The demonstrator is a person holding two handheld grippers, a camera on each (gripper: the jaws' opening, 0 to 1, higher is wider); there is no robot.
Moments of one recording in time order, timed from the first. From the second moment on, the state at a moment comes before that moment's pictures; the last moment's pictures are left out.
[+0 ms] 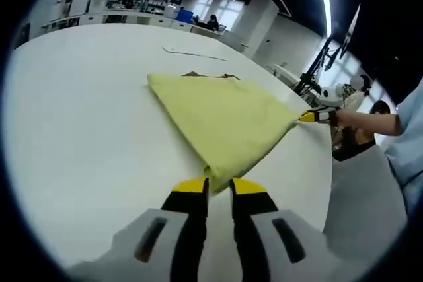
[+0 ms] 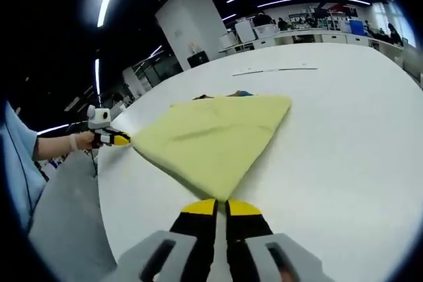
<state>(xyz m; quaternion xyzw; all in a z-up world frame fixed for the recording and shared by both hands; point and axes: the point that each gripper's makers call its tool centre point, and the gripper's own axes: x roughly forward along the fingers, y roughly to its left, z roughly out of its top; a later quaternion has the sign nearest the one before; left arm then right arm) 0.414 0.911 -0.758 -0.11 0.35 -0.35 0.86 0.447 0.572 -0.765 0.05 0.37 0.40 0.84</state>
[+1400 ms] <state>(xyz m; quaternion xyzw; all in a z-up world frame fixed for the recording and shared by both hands) 0.381 0.934 -0.741 -0.08 0.32 -0.30 0.89 0.408 0.561 -0.740 0.03 0.33 0.41 0.85</state>
